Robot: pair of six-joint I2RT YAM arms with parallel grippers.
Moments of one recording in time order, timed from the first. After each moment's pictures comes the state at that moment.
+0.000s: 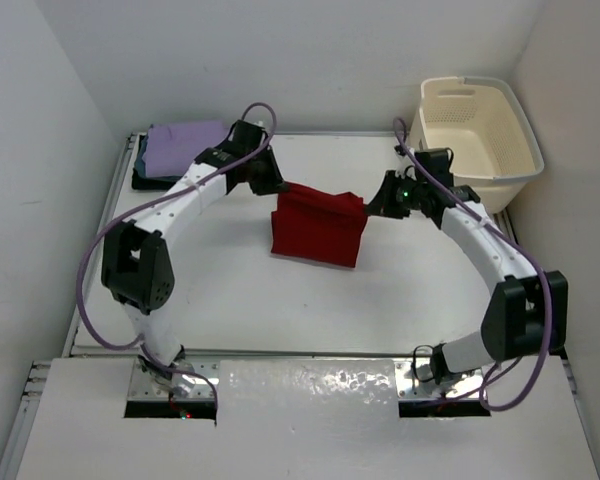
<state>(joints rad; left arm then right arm) -0.40 1.79 1.58 -0.61 0.15 -0.65 0.17 1.44 1.09 -0.43 -0.43 0.36</state>
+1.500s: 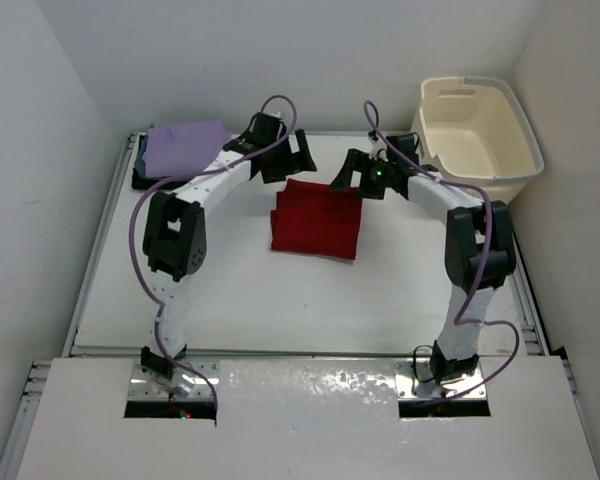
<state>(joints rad) -0.38 2.15 1.88 -0.48 0.17 -0.60 0.17 1.92 1.37 -0.20 -0.53 0.39</state>
